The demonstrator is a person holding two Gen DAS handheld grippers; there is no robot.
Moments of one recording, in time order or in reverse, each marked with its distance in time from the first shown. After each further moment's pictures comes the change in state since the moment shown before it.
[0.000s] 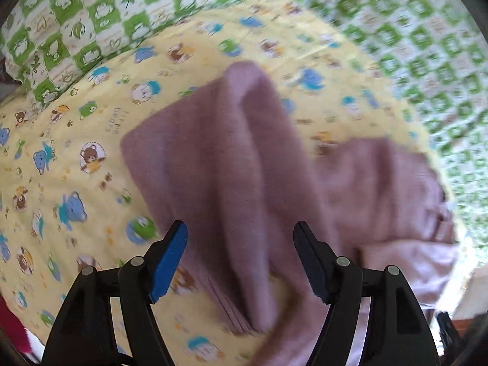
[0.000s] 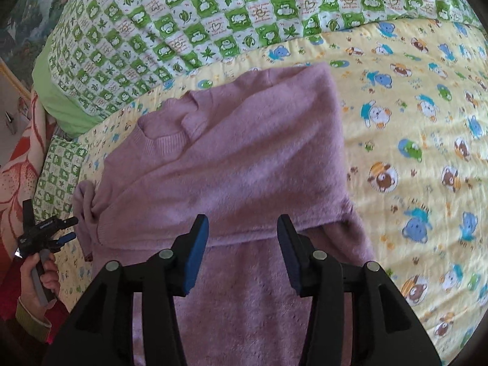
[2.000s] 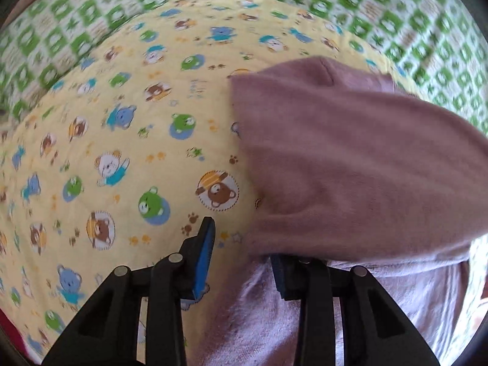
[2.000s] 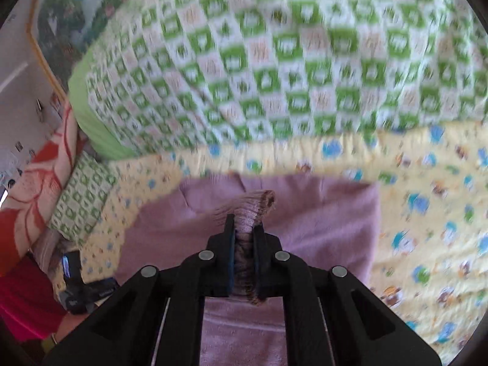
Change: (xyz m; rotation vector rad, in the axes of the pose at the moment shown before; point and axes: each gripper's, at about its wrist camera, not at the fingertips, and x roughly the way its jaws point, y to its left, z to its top) left arm 0.018 -0.038 -0.066 0.195 -0.091 -0.013; right arm -0.041 0.036 0.090 -0.156 -0.197 0.104
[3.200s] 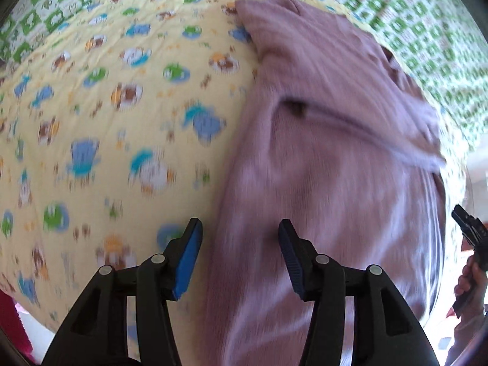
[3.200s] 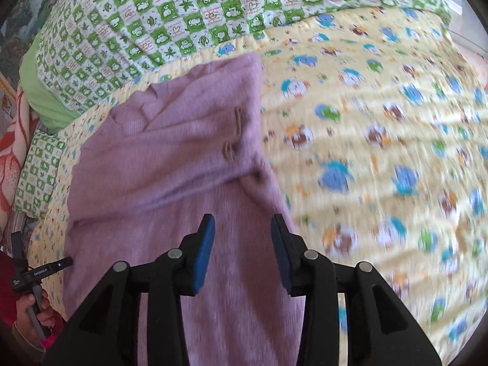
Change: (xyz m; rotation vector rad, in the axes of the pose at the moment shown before) left arm -0.058 0.041 -0.117 0.116 0.199 -0.164; right arm -0.047 -0.061 -0.146 0.166 0.194 -0.231
